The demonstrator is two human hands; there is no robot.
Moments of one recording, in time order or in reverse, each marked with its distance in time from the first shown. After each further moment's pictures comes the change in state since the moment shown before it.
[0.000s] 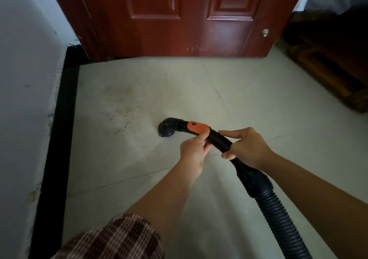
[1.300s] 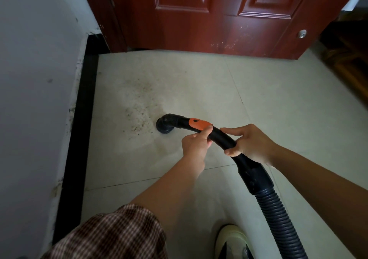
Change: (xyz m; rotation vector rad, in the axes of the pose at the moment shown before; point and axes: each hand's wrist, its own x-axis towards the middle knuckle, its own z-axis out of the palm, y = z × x) left_hand 0.038 0.049 -0.016 0.082 0.193 0.004; right_hand 0.059 -0.050 0.001 -0.067 -0.216 -0.072
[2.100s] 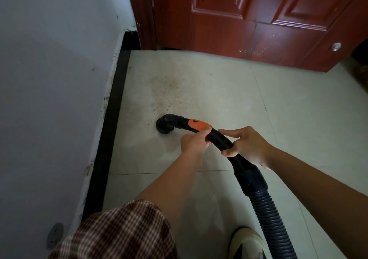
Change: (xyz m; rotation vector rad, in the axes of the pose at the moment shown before) left_hand -0.014 0.032 -0.062 -0.118 0.068 0.010; right_hand 0.006 -0.044 0.048 0.038 -0.096 -0.058
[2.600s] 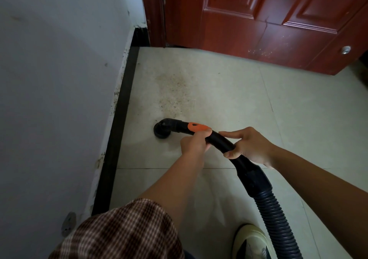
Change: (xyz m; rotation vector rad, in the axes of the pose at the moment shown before) left_hand -0.013 0.003 -0.024 -0.105 0.031 0.023; right_hand -0.005 -0.015 0.012 -0.052 -0.075 0.000
